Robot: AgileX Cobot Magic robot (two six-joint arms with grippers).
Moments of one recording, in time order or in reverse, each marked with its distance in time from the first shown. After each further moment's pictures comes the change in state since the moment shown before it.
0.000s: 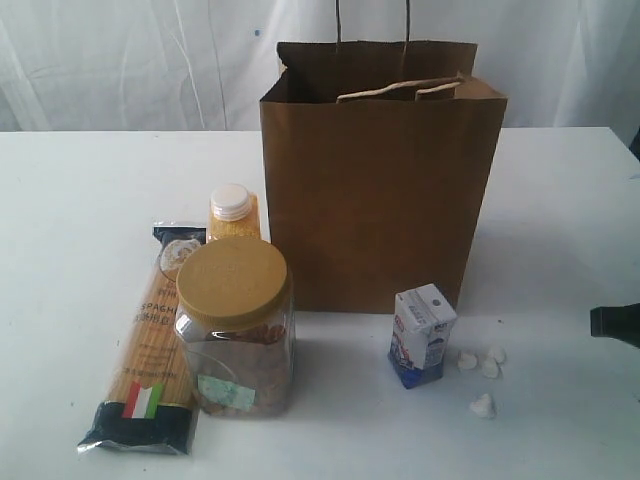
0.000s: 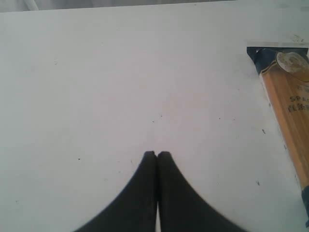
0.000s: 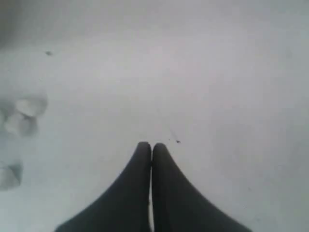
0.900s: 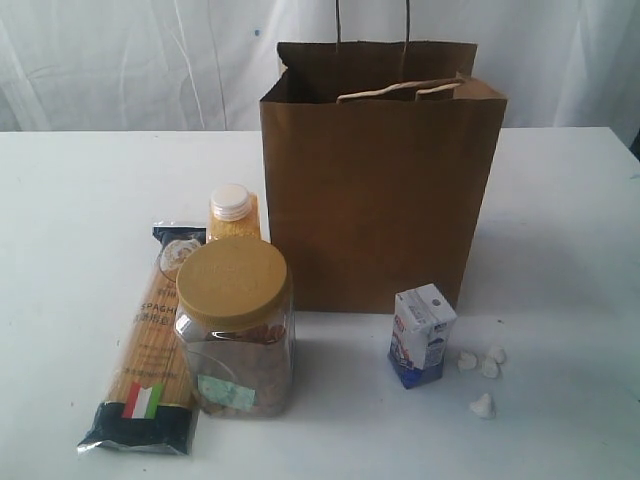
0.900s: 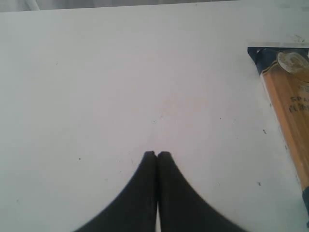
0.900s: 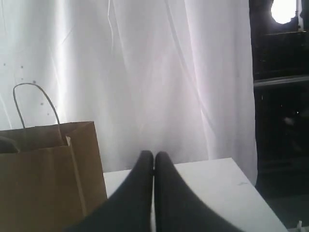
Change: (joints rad) left arm 0.002 0.000 0.000 0.000 0.000 0.000; right arm 0.000 -1.084 0.106 0.008 -0.151 -0.007
